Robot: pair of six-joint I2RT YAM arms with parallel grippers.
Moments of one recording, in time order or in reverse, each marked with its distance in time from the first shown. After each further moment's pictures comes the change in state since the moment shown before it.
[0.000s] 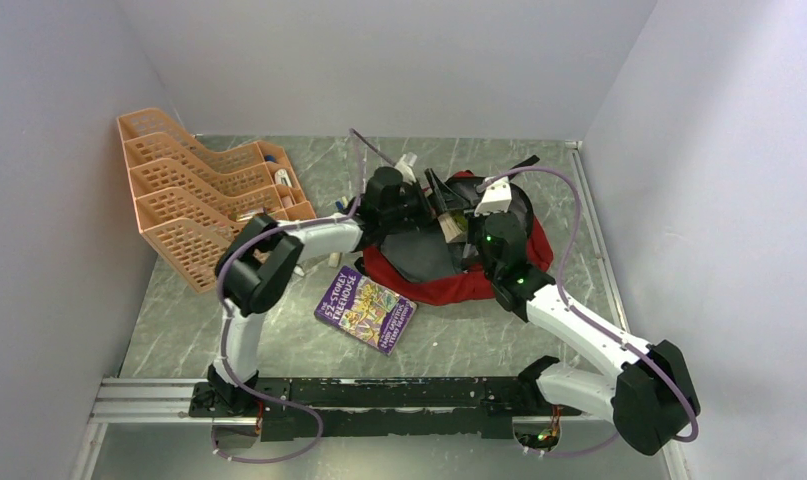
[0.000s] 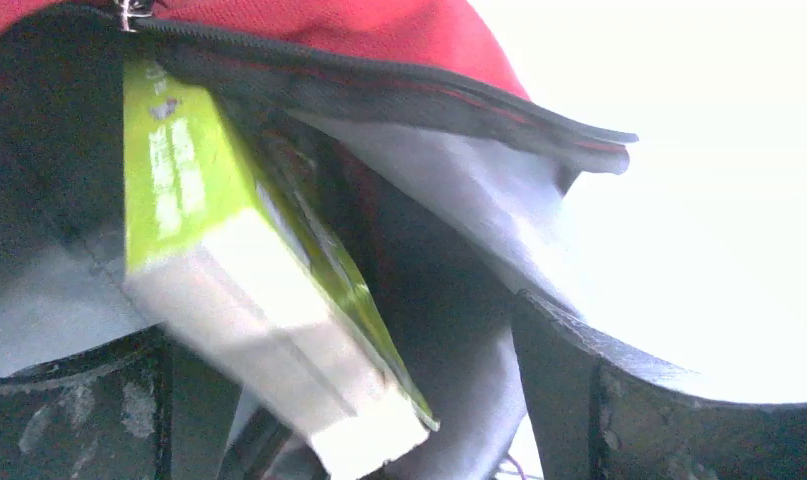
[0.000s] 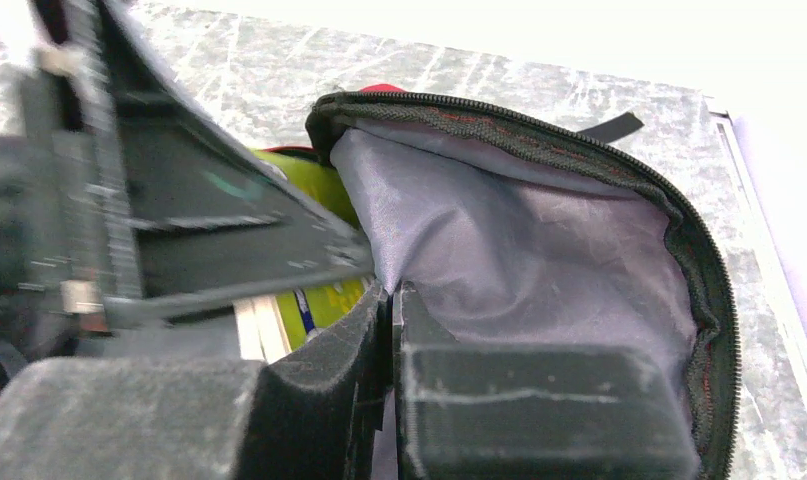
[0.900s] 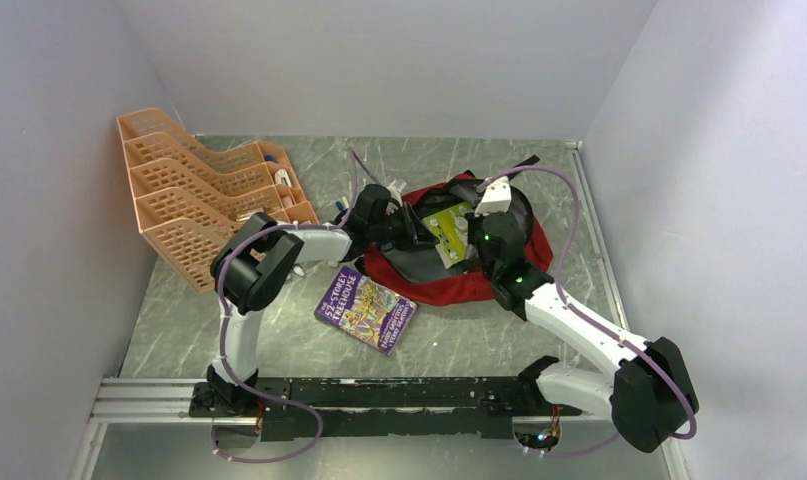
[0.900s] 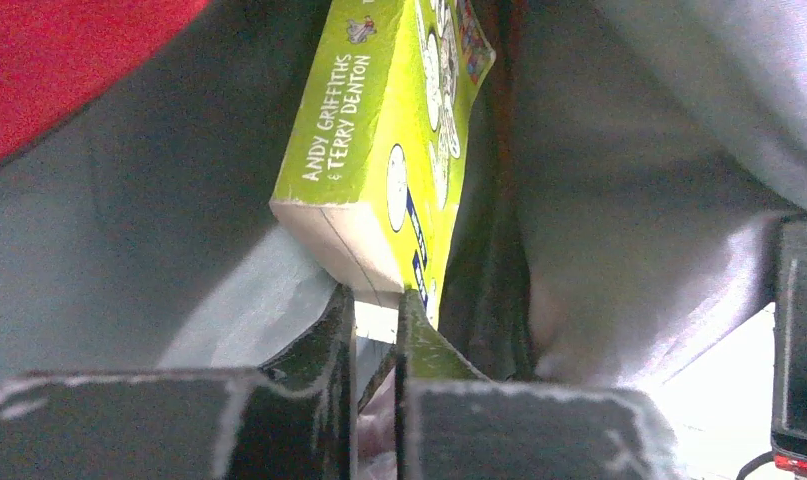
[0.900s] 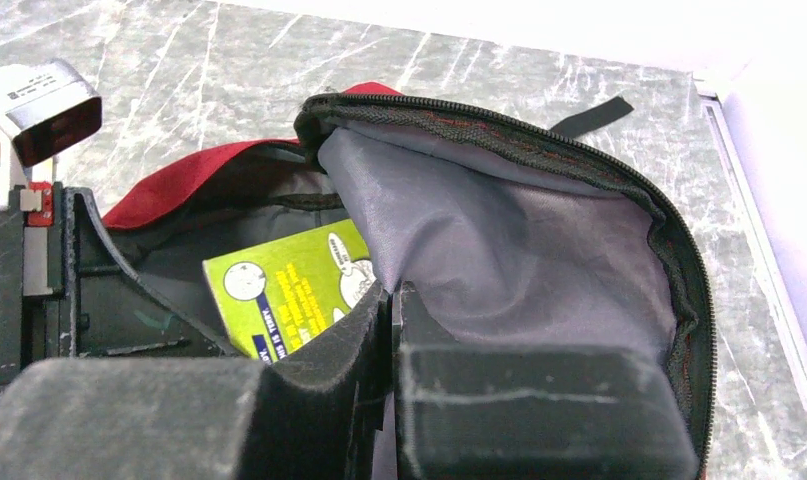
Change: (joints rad) left arm 0.054 -0.066 -0.196 -0.111 0.100 0.126; right arm -0.002 0.019 0.000 -0.006 0.039 0.009
